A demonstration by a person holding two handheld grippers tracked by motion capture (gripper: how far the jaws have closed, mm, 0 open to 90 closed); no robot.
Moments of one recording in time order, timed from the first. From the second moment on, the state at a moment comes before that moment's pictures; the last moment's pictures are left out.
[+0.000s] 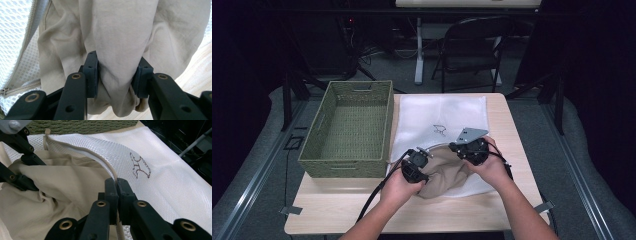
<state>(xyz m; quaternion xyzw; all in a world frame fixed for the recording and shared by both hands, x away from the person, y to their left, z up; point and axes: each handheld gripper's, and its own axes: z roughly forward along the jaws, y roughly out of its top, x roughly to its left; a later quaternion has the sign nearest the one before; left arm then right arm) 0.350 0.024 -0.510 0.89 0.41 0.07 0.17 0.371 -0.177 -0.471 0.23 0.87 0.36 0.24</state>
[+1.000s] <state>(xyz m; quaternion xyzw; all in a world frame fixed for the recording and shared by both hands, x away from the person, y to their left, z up) 0.378 0.008 -0.508 0.86 0.45 0.08 0.20 0.368 -0.175 -0.469 0.23 0.87 0.37 0.24</state>
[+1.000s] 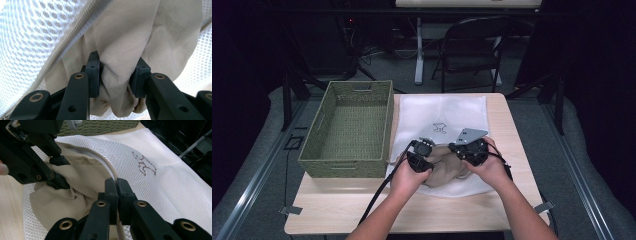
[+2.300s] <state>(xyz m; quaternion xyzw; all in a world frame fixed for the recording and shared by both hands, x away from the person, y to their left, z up) 0.351 0.022 -0.486 0.86 0.43 0.08 0.26 0.369 -0.176 -0.470 0.23 0.87 0.36 0.24</state>
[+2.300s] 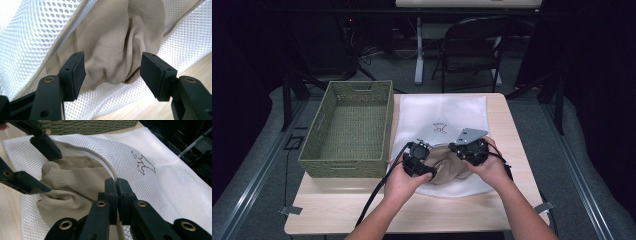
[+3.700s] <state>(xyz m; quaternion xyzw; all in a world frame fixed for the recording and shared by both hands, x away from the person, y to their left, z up) 0.345 0.026 -0.519 0.87 0.44 0.05 0.22 0.368 -0.176 -0.471 0.23 0.87 0.36 0.24</state>
